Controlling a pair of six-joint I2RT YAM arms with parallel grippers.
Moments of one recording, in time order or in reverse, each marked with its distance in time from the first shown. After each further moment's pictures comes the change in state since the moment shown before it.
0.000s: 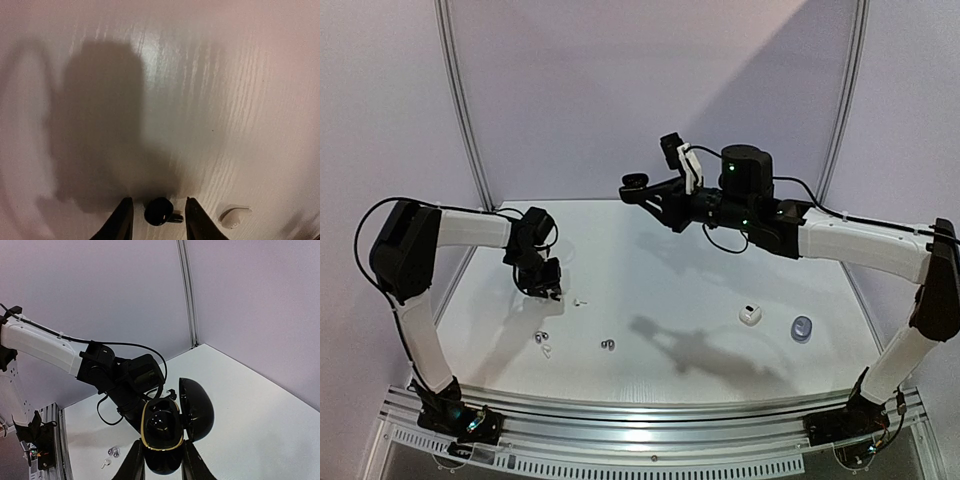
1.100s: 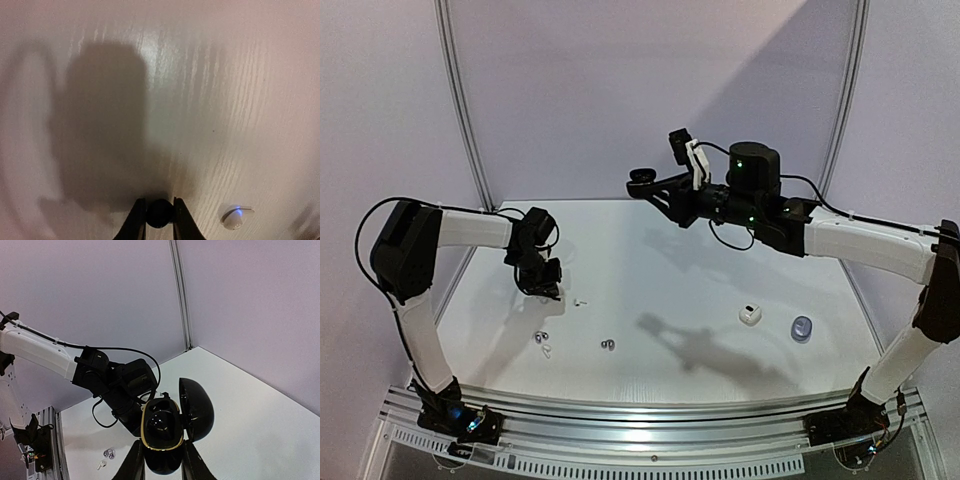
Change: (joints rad) left arm -0.006 0.003 0.002 0.005 -0.012 0.011; right arm -0.026 -0.024 -0.013 0.000 0.000 0.000
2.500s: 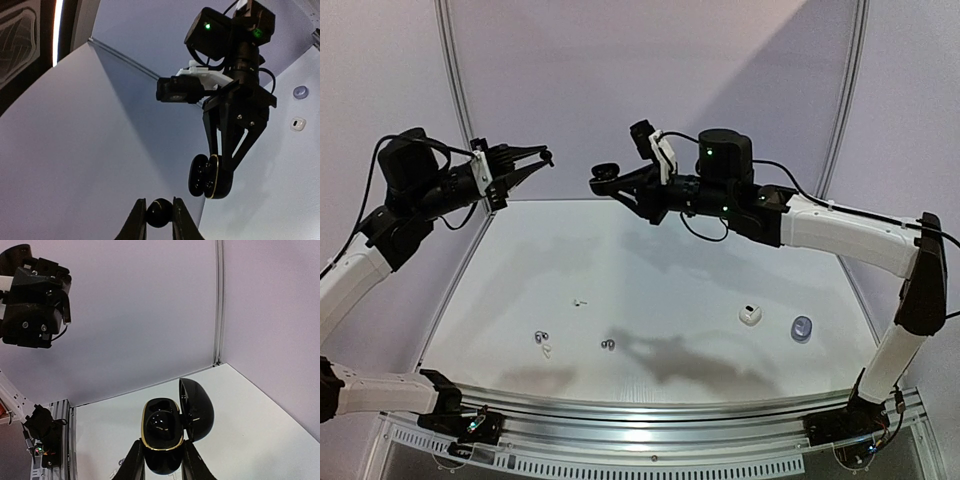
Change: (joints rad) left arm -0.105 -0.880 -0.090 0.614 0.507 1.494; right arm 0.087 0.125 0.213 -0.069 -0.057 -0.092
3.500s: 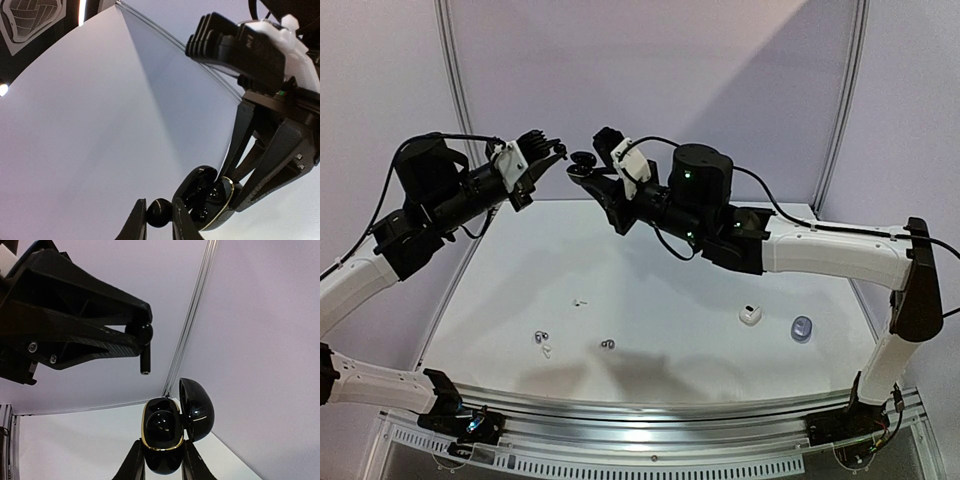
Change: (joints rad) left arm -0.228 0.020 -0.009 0.054 -0.449 -0.054; right arm 0.188 0.044 0.013 0.193 0.394 -0.306
